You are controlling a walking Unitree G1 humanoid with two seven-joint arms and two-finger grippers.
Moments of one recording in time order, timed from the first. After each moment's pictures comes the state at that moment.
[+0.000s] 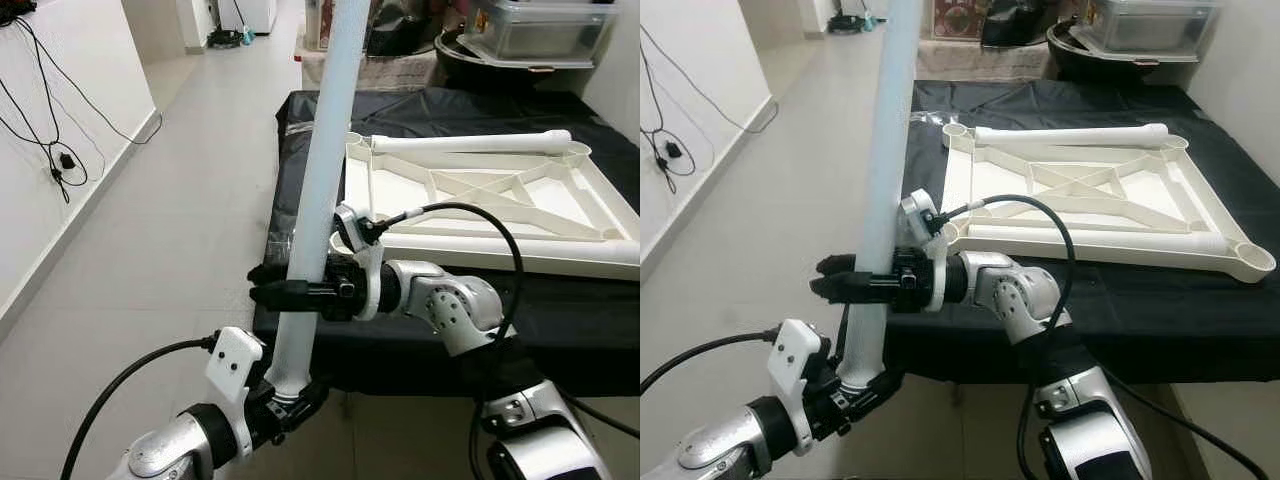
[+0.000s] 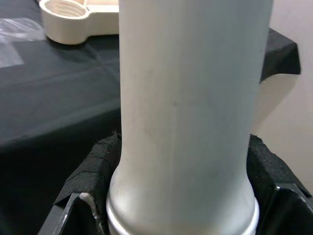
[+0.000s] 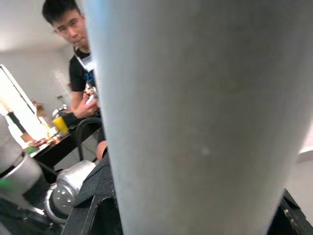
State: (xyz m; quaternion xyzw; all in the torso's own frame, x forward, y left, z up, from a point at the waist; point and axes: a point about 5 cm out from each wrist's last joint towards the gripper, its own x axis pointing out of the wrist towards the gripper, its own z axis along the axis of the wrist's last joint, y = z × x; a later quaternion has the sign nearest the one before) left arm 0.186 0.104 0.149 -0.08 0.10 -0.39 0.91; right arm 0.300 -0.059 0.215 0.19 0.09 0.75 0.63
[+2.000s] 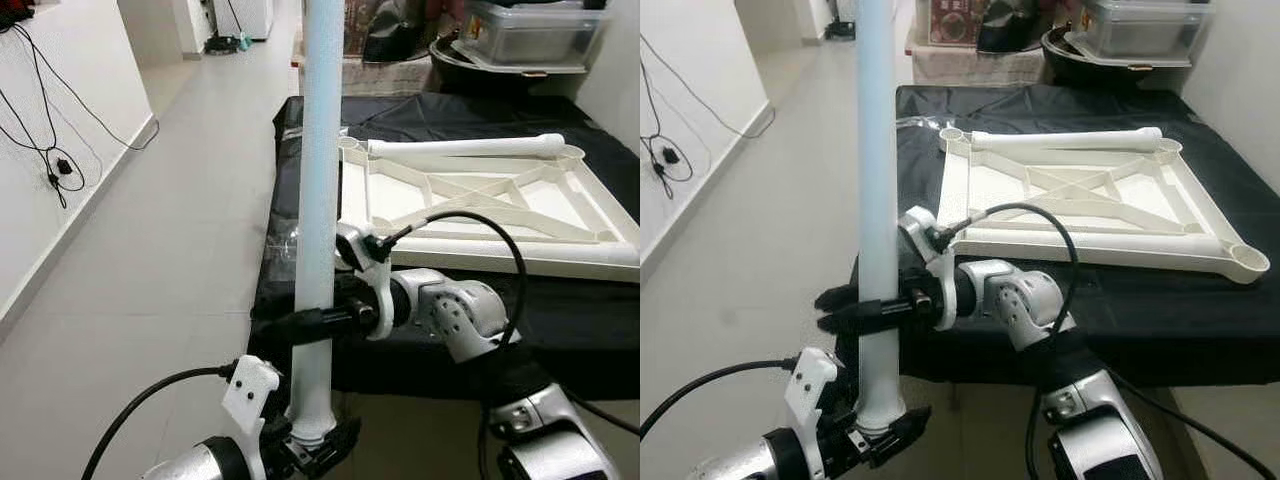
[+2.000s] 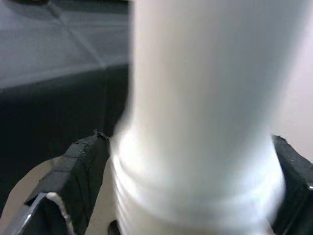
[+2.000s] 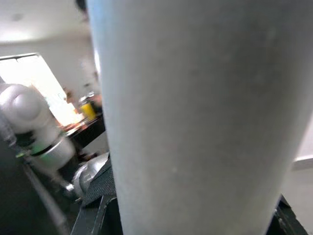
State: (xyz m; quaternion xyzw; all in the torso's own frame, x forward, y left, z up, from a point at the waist) left arm 0.166 0.093 0.134 -0.11 0.15 -0.41 0.89; right arm 0.300 -0.069 0.218 0.18 0.09 0.78 0.59
